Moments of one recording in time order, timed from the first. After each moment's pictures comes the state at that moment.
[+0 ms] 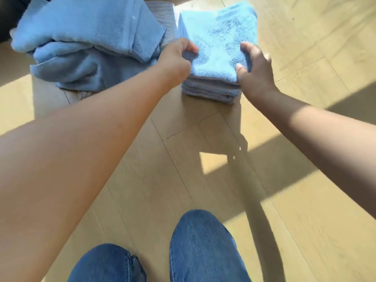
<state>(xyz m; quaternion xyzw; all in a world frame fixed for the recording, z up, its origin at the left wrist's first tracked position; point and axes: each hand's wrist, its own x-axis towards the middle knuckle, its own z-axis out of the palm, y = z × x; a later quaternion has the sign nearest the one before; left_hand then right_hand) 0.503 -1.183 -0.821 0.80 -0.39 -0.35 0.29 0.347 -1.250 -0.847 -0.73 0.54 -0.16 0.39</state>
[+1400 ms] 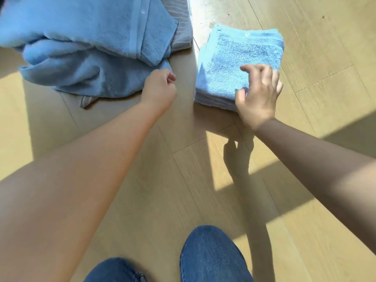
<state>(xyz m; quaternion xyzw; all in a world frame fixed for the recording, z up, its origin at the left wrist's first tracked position) 0.576 -1.166 -0.896 0.86 -0.35 -0.30 0.22 0.398 -1.246 -0.887 -0.82 0.55 -0.08 0.17</state>
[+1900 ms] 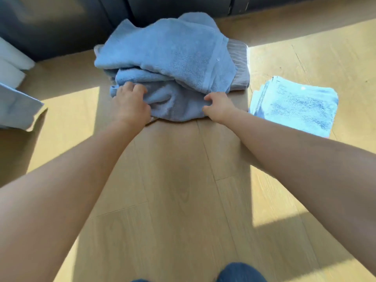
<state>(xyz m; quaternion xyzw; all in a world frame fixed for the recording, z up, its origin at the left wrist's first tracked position) 0.713 -1.049 -0.845 0.93 -0.32 -0.15 0.08 0.595 -1.210 -0.902 -0.83 0.41 0.13 0.34</state>
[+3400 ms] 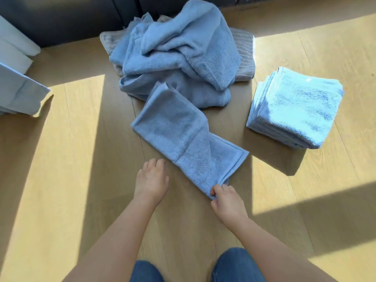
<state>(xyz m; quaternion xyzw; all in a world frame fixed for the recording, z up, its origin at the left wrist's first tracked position) 0.591 -0.946 -0.916 0.90 -0.32 -0.30 -0.04 0.414 -1.041 -0.944 -0.85 0.38 0.22 0.30</state>
